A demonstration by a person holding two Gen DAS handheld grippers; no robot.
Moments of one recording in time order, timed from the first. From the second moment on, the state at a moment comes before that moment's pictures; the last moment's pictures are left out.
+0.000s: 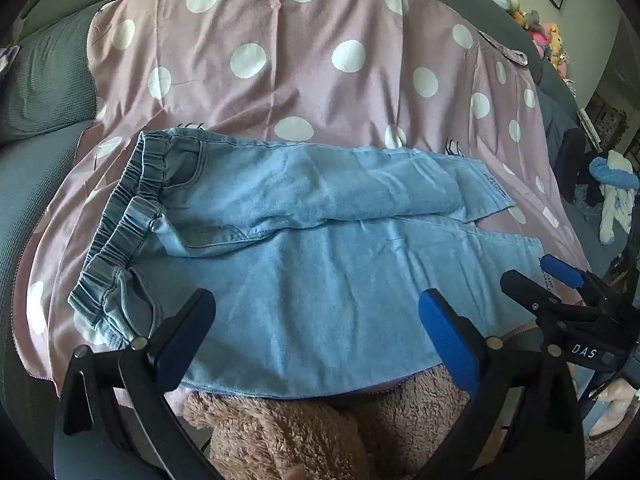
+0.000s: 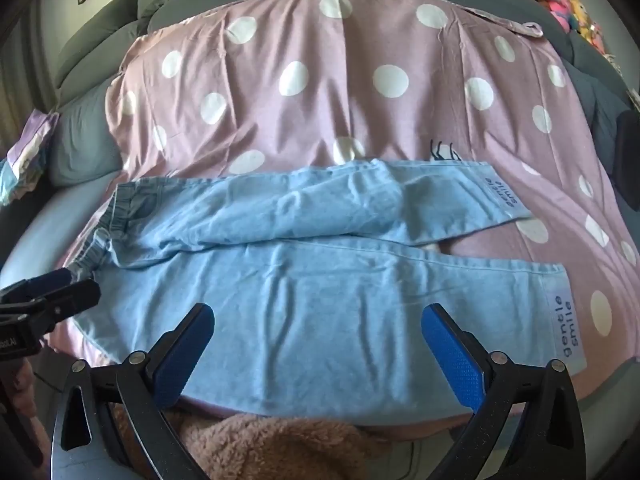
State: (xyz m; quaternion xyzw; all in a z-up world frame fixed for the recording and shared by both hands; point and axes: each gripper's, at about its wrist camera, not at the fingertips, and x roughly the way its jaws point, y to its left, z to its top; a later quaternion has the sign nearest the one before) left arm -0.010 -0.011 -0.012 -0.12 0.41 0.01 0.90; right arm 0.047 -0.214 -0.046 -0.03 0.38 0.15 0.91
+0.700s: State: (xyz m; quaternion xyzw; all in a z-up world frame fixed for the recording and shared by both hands) left arm -0.008 -0.006 -0.014 -0.13 0.42 0.01 0.90; right arm 0.046 -0.200 -0.050 -0.04 0.39 0.14 0.91
